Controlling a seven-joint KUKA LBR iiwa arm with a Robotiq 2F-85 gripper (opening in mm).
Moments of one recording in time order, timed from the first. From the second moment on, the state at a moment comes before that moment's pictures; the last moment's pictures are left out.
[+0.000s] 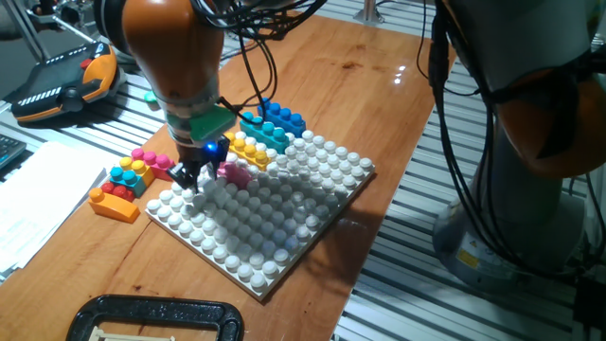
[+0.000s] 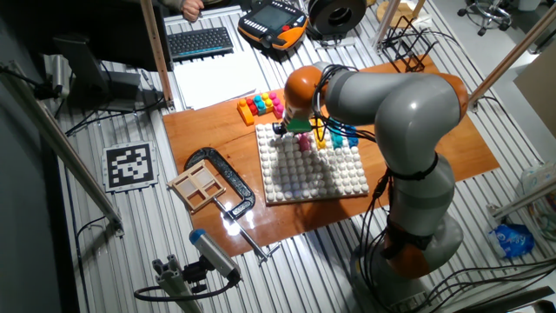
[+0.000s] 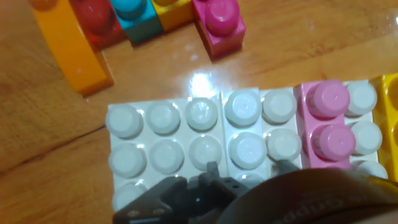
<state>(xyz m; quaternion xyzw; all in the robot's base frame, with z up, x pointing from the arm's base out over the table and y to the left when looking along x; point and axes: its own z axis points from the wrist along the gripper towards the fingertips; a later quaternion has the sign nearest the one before) 0.551 0.142 0.071 0.14 0.99 -0.01 0.06</state>
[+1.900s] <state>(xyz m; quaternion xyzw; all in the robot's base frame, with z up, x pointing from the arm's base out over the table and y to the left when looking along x) 0.616 0.064 0.166 0.02 1.00 -0.03 0.02</state>
